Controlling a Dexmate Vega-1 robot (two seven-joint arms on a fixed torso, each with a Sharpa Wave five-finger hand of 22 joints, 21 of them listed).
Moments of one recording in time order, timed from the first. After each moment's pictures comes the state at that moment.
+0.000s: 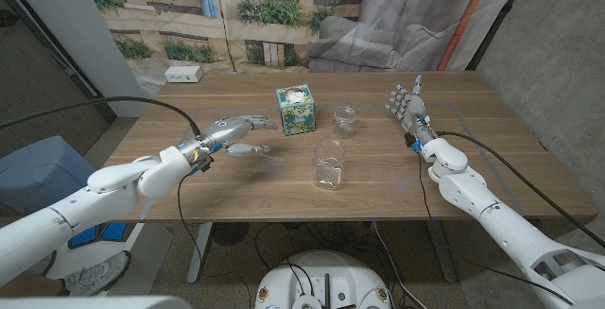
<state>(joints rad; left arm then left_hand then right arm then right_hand) 1.08 1.10 0.36 -1.79 0.55 -0.34 0.25 0.50 -0.03 0.71 -0.19 0.18 0.39 -0.09 0.23 0.17 0.37 -0.17 0.21 0.18 0.23 -0.04 0.18 0.17 0.26 -0.04 0.19 0.17 -0.84 -0.51 -0.37 -1.30 0.65 0.29 0.03 -0.02 0.06 -0.30 0.18 0.31 -0.10 -0.11 0.21 0.25 -0.02 -0.05 0.26 0.36 -0.05 -0.03 0.23 0.62 0.08 0.09 0.28 0.21</state>
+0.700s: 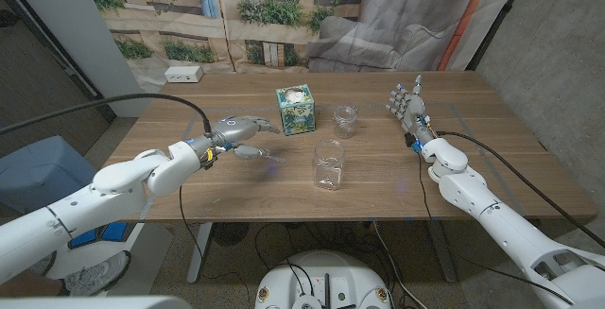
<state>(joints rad) 1.11 1.14 0.36 -2.01 0.65 -0.06 0.07 0.60 -0.06 0.70 -0.20 0.19 0.40 -0.09 0.23 0.17 0.41 -0.18 0.21 0.18 0.28 -0.04 0.18 0.17 0.28 0.01 0.19 0.17 -0.84 -0.51 -0.37 -1.30 0.65 0.29 0.03 -0.02 0.06 -0.30 0.18 0.31 -0.10 -0.11 0.21 0.25 -0.02 -0.05 0.26 0.36 -0.05 -0.03 0.23 0.62 0.08 0.09 0.28 0.21</state>
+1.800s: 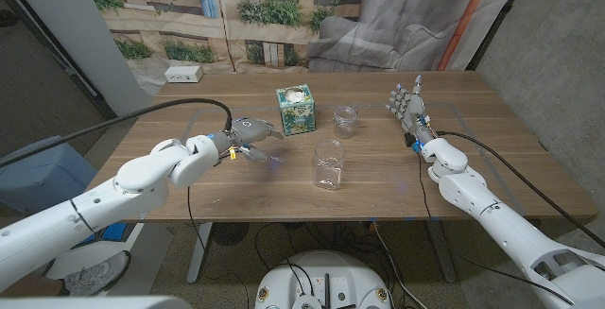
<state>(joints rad) 1.00 1.09 0.48 -2.10 0.85 0.13 -0.21 0.72 -0.08 0.68 -0.19 0.19 0.39 -0.08 0.21 0.17 0.41 -0.16 0.20 0.18 0.26 -0.04 0.18 0.17 0.24 0.07 0.18 0.17 -0.84 -0.51 -0.37 -1.30 0.65 0.29 0.03 -0.02 0.06 -0.30 0.18 0.31 -0.10 -0.11 0.21 0.25 -0.02 -0.05 0.26 0.36 -0.05 -0.03 0.23 0.62 0.08 0.09 0.28 0.21</state>
